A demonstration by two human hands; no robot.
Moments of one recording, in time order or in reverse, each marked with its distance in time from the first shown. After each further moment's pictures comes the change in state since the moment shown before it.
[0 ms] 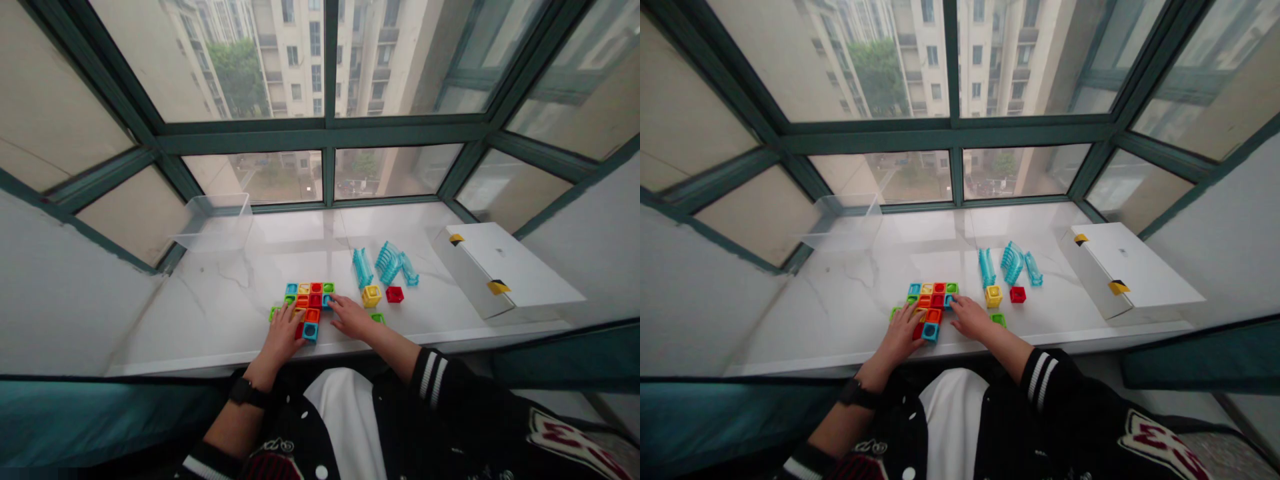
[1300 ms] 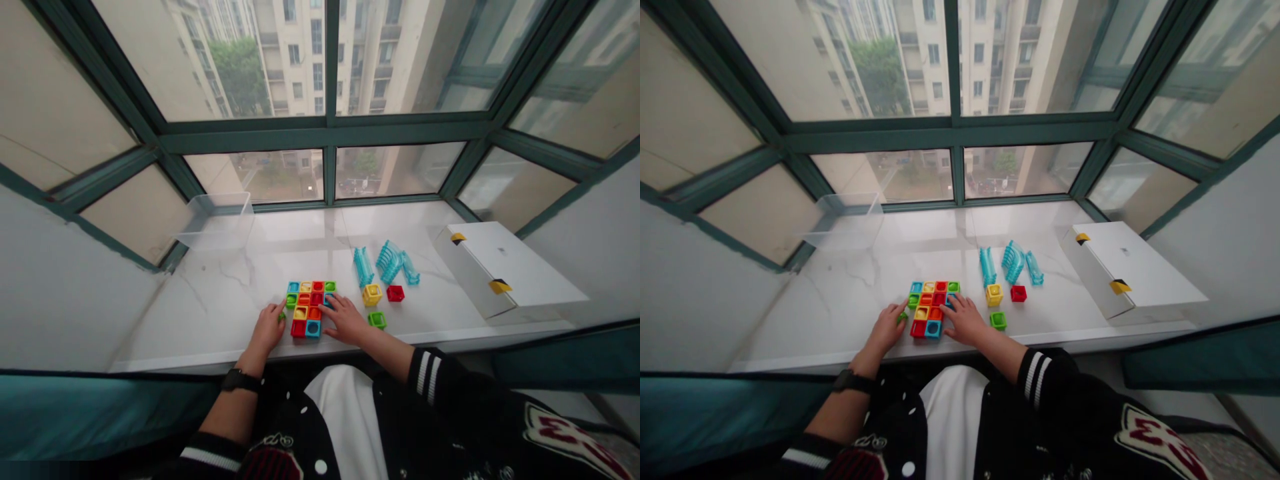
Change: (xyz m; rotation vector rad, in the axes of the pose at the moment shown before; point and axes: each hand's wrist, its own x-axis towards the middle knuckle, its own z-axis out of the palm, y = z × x) left_hand 0.010 -0.054 -0.003 -0.060 0.087 -0.162; right_hand -0.004 -0.023 0.010 -0.101 -0.035 0.000
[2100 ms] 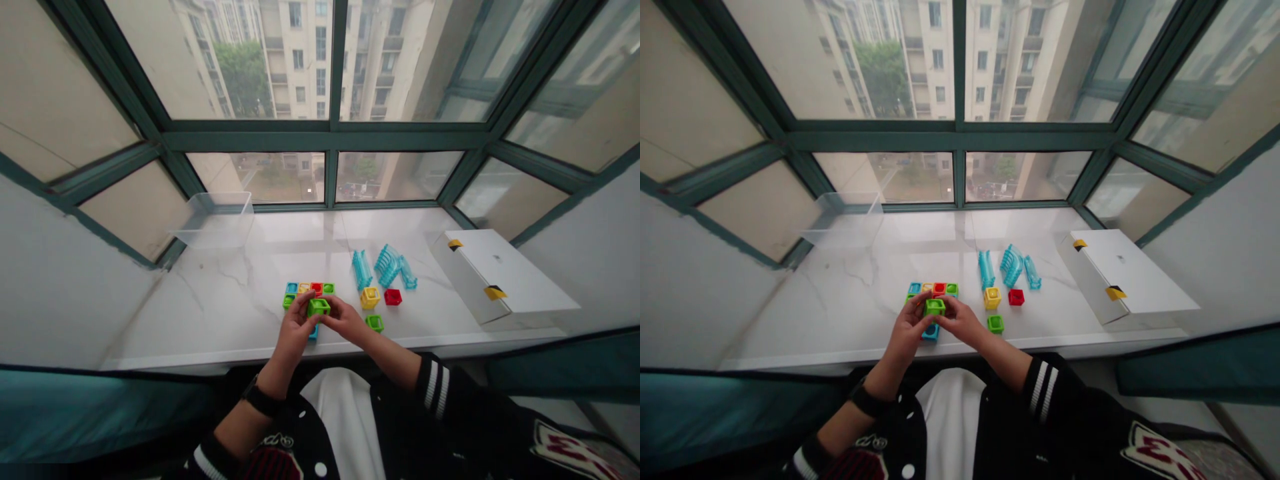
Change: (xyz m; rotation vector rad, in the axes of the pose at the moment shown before) left_hand -0.015 0.146 -0.020 -1.421 0.113 -0.045; right_hand 0.002 -0.019 -0.024 1.163 0.249 -0.017
